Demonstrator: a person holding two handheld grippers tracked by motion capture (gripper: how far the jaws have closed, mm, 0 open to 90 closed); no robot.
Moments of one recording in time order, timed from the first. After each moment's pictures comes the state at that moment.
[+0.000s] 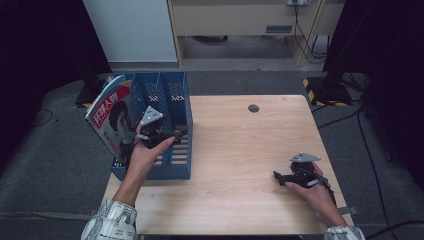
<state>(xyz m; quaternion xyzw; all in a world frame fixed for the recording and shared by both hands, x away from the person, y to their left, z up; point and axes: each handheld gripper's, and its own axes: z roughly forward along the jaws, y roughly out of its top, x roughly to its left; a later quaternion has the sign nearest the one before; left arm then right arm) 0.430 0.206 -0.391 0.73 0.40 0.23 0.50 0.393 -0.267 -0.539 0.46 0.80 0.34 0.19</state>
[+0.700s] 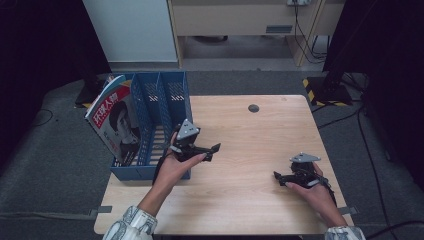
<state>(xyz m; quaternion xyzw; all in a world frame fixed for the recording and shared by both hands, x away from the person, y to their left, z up) 0.408 0.118 -0.413 0.78 0.34 0.17 0.50 0.392 -0.268 -0.539 0.47 0.80 0.34 0.19</state>
